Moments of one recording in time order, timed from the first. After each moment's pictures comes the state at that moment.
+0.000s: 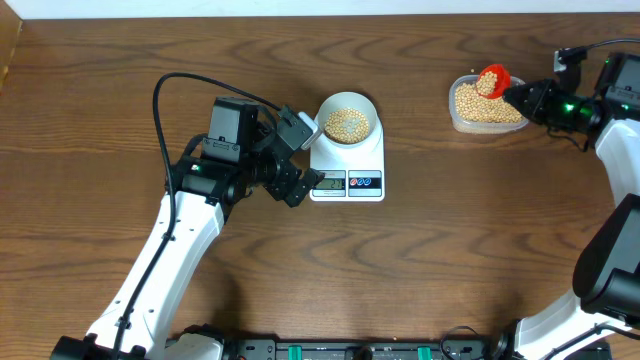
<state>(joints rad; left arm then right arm) -0.26 1.36 1.06 -0.64 0.44 0.43 -0.33 1.85 1.33 -0.42 -0.83 0.24</state>
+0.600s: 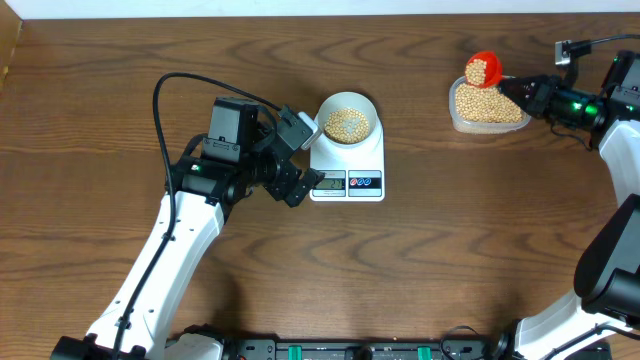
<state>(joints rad) -0.26 1.36 1.06 -0.64 0.44 0.43 -0.34 1.85 1.33 -0.35 -1.10 0.23</state>
